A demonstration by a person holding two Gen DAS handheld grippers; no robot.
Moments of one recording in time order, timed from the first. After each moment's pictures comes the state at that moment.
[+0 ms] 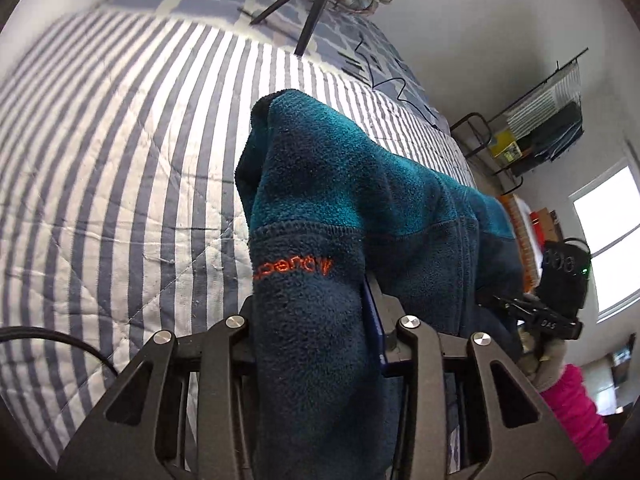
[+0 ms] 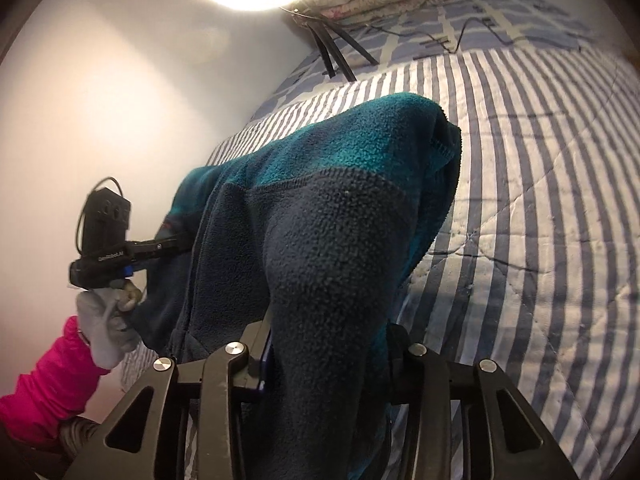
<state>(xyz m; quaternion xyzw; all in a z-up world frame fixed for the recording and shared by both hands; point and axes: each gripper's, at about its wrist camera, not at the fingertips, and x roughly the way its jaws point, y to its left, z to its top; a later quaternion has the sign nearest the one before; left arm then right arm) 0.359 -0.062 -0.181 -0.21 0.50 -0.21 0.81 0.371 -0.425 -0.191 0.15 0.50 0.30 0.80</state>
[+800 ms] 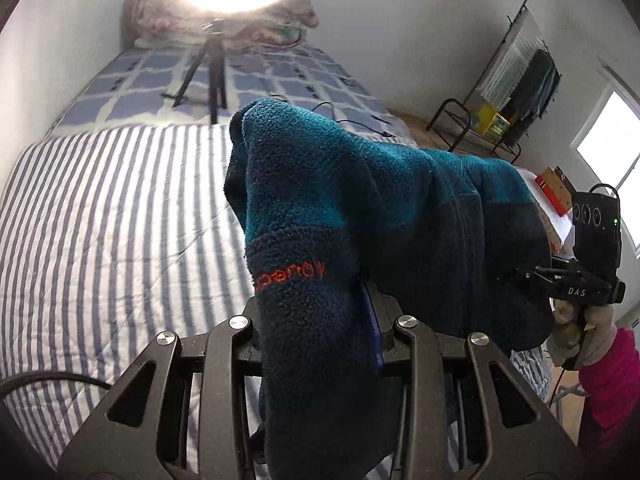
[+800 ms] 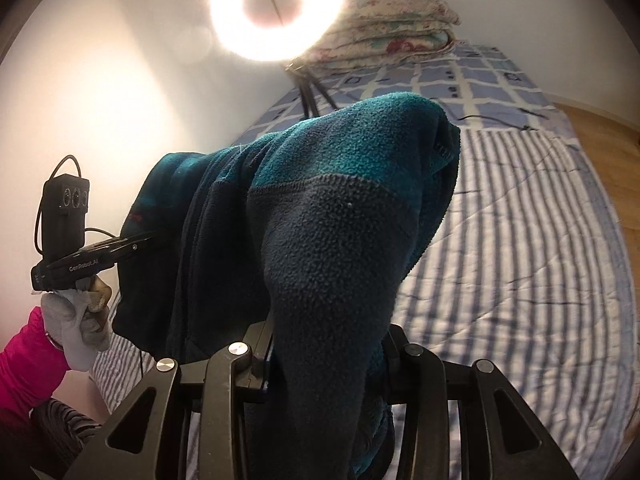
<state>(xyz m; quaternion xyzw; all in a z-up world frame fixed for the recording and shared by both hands) 0.333 -0.183 -0.098 -0.09 0.42 -0.23 0.87 0.351 -0.493 -0.111 0.07 0.45 0.25 0.85</state>
